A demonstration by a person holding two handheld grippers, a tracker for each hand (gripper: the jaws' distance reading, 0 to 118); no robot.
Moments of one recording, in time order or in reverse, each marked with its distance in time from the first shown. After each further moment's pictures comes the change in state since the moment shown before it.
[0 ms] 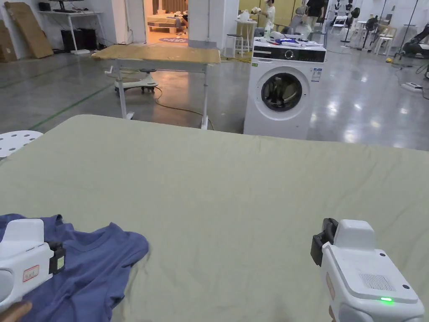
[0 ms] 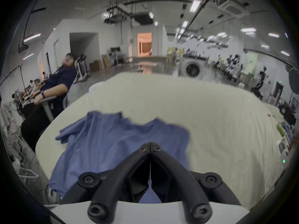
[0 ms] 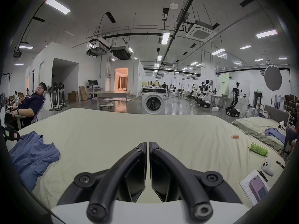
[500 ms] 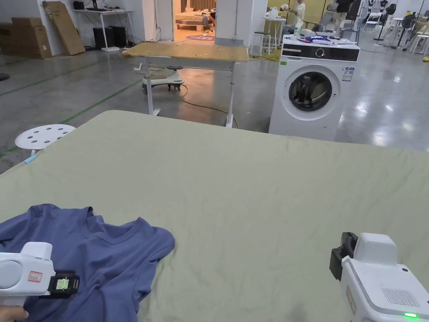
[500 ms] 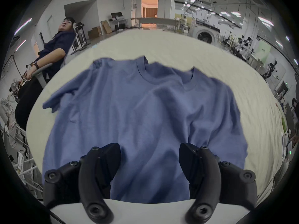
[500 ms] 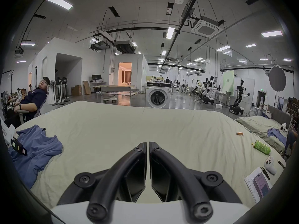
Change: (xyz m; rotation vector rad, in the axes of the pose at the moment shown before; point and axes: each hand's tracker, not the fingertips) left arm -0.047 -0.039 -0.061 -0.336 -0.038 0.020; right arm -0.018 -0.013 -0.006 -0.054 0.036 0.023
